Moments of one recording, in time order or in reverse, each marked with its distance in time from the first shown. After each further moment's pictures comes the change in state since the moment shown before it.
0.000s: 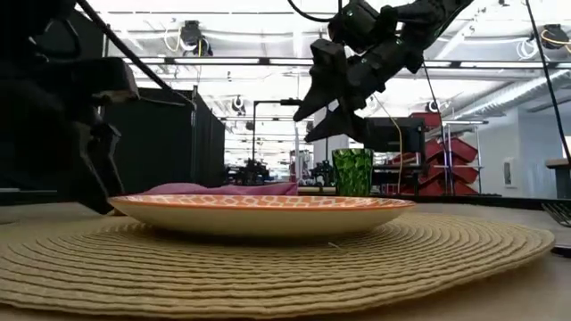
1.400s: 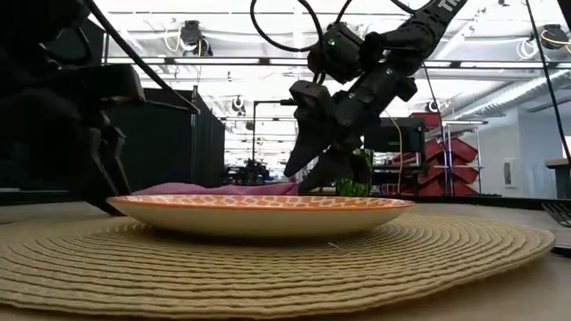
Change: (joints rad) left arm 0.032 0.000 0.000 -0.007 -0.023 -0.002; right arm 0.130 0.211 0.001 0.079 0.072 0.151
